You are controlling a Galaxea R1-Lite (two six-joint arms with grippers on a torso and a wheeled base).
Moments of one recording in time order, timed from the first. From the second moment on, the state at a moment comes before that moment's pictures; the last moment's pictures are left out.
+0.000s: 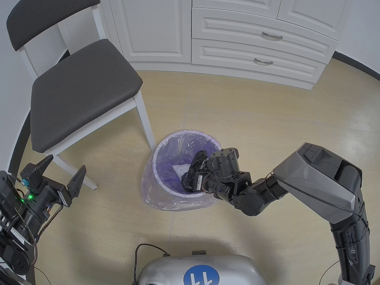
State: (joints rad) left arm -0.13 1.52 -0.02 -1.52 0.00 0.14; right arm 0.64 2.46 -1.39 -0.63 -0.22 0.43
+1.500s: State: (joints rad) left arm -0.14 1.53 -0.02 -1.52 0.00 0.14; right arm 0.74 2.60 -1.47 -0.90 -0.23 0.60
